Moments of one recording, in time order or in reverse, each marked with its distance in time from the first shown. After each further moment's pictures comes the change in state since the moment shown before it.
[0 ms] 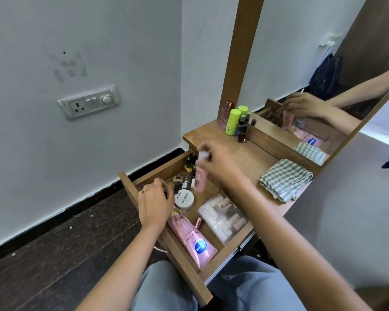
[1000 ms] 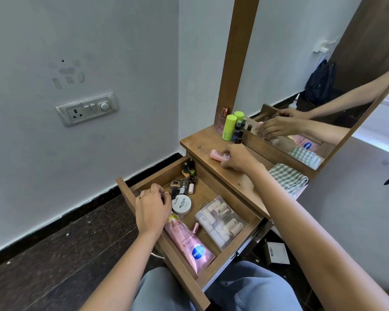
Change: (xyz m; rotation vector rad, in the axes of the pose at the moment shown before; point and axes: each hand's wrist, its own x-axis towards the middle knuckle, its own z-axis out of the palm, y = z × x) left_hand 0.000 -0.004 0.005 -0.013 0.003 0.004; right_hand 0.051 0.075 -0.041 -0.428 -0.104 0.190
